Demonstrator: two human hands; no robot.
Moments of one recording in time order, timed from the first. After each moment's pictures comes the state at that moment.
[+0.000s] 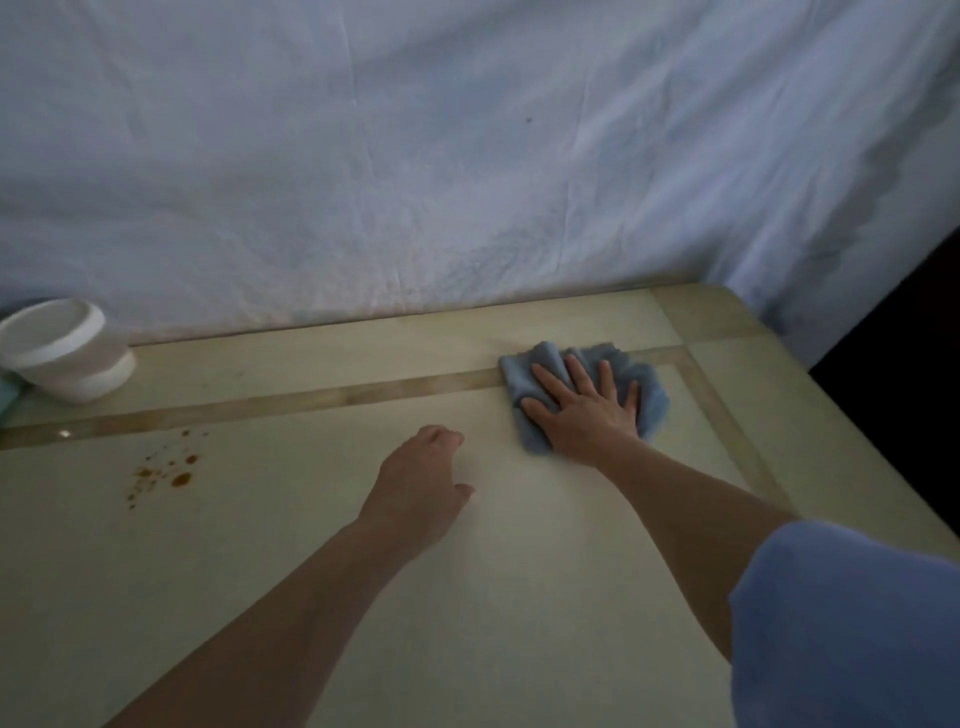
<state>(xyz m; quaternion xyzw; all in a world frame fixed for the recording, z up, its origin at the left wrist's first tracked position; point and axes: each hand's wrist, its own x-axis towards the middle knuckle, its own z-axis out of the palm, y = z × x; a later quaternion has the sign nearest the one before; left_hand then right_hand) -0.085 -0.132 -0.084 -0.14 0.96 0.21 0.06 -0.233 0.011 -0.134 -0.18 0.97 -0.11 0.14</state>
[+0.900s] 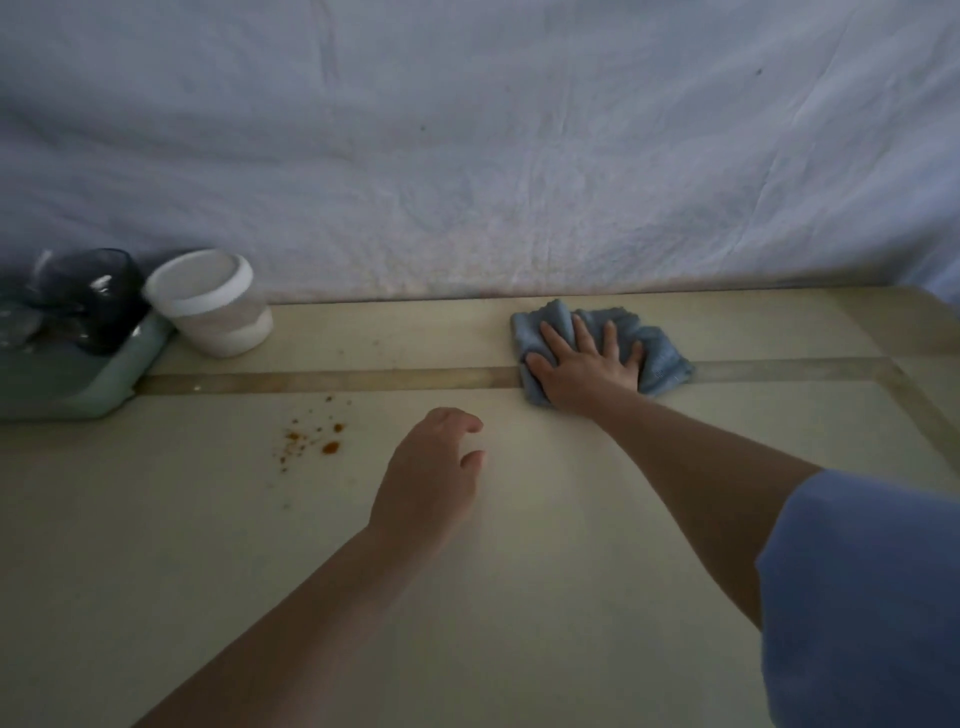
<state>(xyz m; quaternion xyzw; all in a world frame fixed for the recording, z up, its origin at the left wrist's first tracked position) -0.033 -0.251 -0.103 -0.21 0.94 0.26 -0.10 -0.219 -0.166 -0.136 -0.22 0.96 -0.08 0.14</state>
